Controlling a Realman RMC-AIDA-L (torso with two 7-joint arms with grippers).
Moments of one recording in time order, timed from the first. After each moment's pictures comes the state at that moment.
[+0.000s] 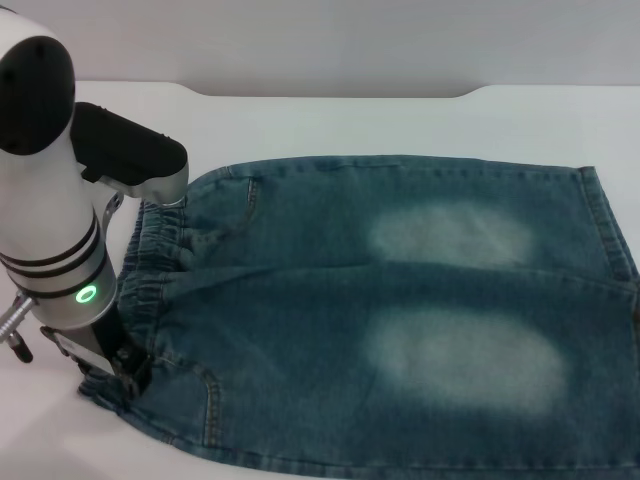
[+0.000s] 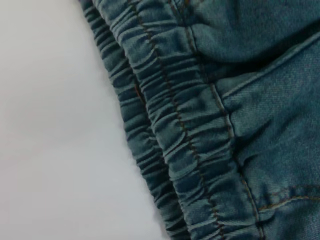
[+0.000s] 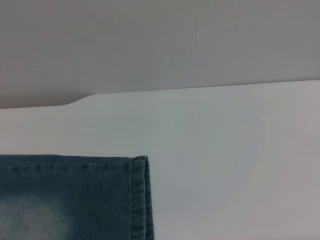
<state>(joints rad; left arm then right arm) -0.63 -2.06 -1.44 -1.32 2.84 -1.73 0.00 -0.13 2.08 1.99 2.00 -2.52 1.29 -0.32</state>
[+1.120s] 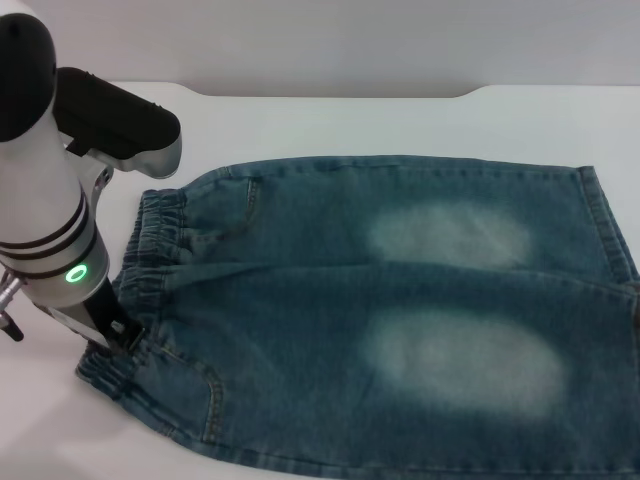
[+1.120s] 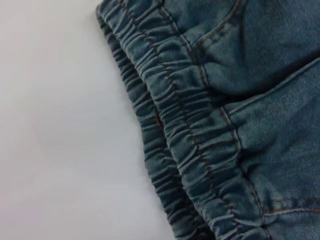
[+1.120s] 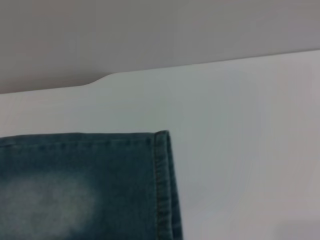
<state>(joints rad) -0.61 -2.06 -1.44 -1.45 2.89 -1.76 -0.01 -0.15 2.08 1.98 1.97 -2.45 1.33 -0.32</state>
